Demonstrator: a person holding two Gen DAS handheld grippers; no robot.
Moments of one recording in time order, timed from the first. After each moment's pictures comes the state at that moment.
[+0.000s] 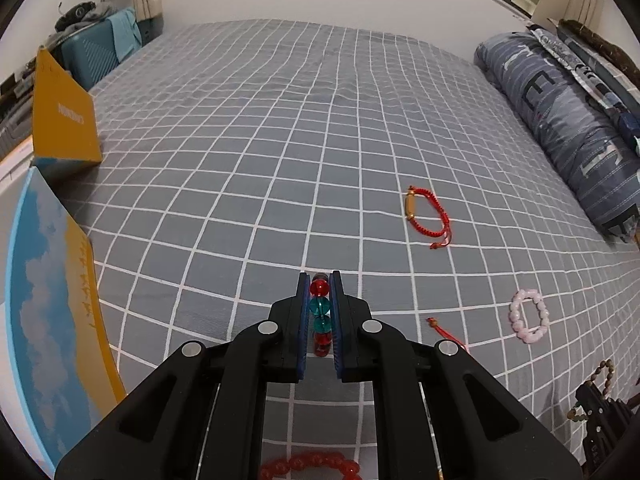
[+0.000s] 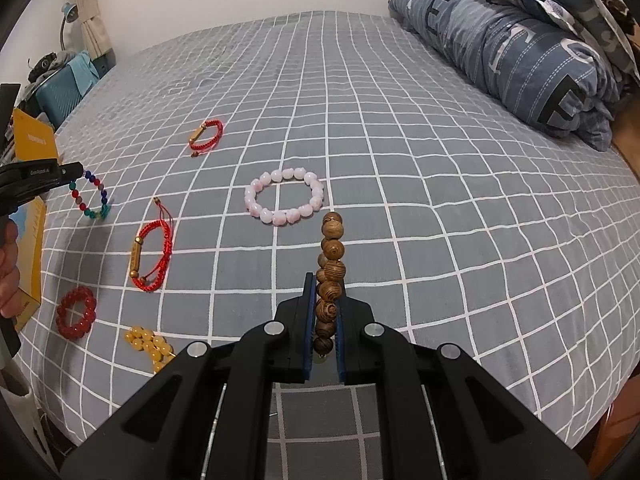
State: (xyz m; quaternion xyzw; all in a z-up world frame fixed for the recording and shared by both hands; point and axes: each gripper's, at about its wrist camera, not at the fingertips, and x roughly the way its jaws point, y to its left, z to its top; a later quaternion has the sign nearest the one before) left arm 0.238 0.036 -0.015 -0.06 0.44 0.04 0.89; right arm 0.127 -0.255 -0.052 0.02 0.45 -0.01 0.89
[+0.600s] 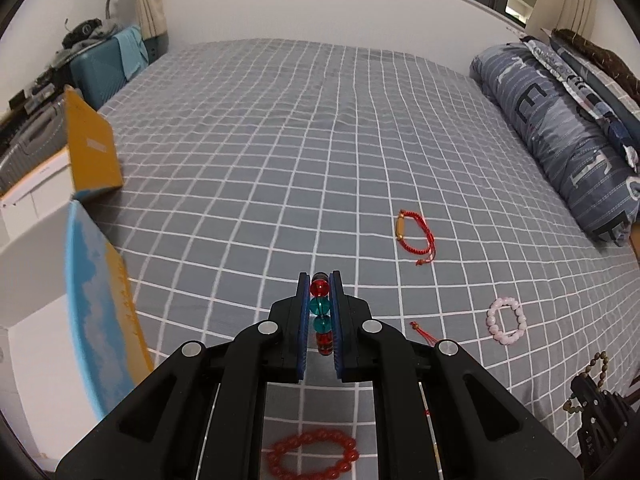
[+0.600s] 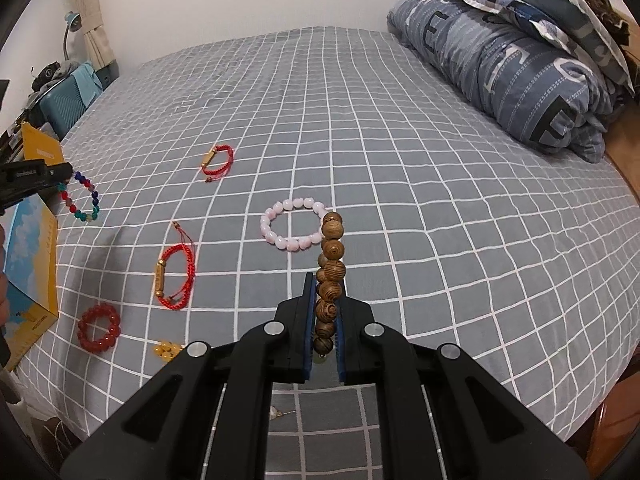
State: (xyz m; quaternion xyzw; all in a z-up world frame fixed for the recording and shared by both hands) left arm 0.217 0.039 0.038 -0.05 0.43 0.05 0.90; right arm 0.123 -0.246 -0.016 0.02 0.43 -0.01 0.90
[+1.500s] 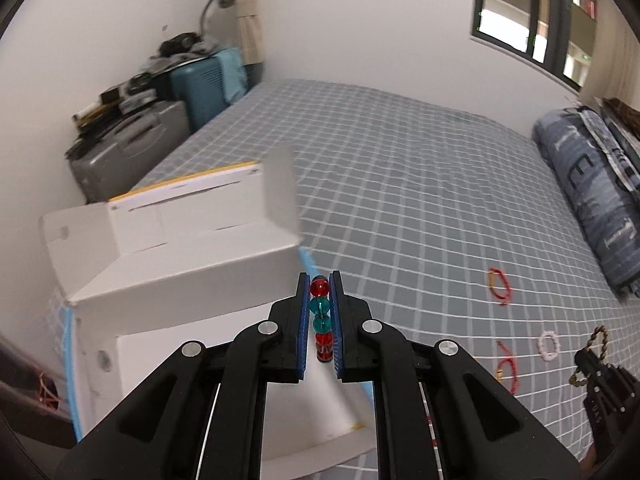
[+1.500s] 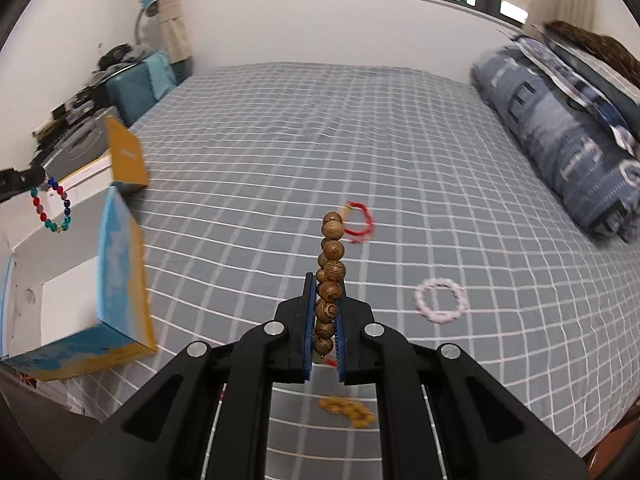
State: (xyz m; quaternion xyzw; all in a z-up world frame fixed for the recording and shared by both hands) left arm 0.129 0.207 0.142 -0.07 0.38 0.16 0.91; right arm 0.140 -0.086 0.069 -0.03 0.39 0.09 0.91
